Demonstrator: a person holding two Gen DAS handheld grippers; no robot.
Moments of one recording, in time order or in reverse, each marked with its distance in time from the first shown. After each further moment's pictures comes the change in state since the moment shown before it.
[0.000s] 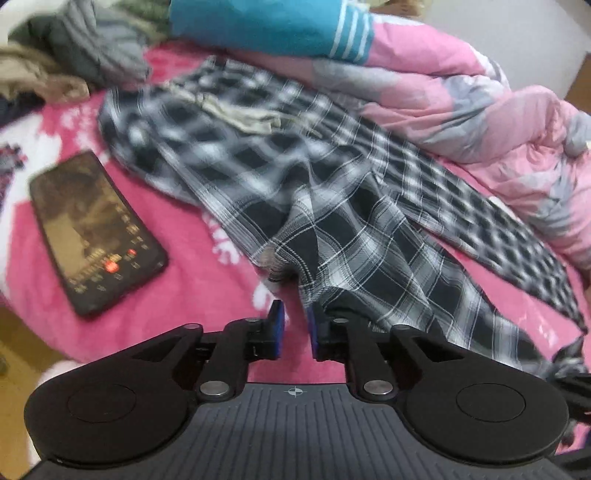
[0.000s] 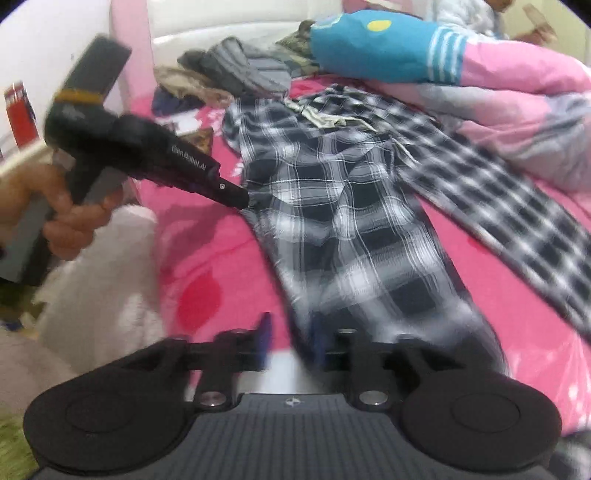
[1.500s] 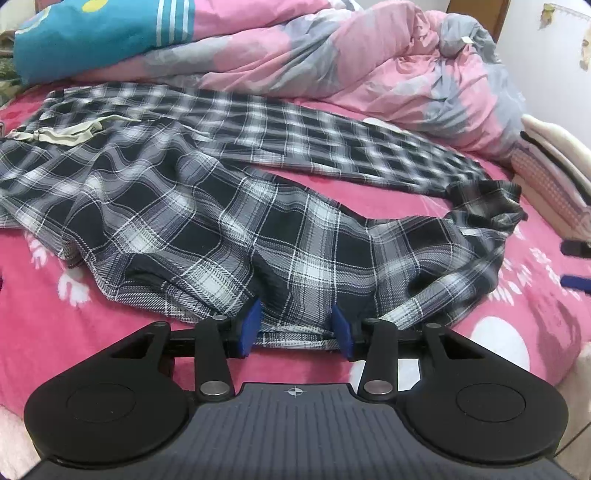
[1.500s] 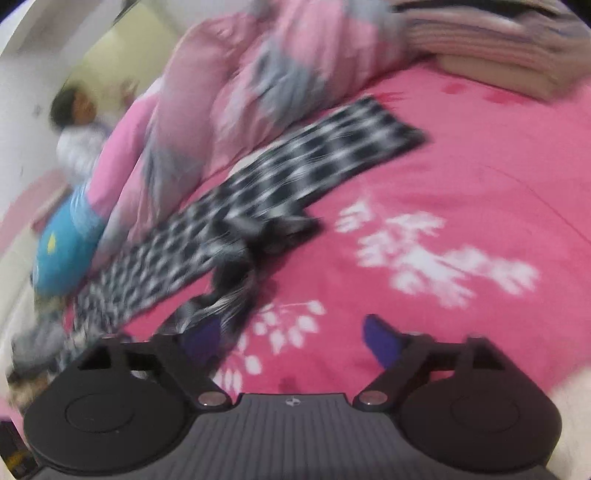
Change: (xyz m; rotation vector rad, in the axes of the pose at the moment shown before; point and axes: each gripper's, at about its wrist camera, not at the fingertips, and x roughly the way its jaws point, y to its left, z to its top) left arm 0.028 -0.093 -0.035 0.341 0.058 -0.238; right arm -0.157 -0.150 -0.141 1.047 -0.326 -0.462
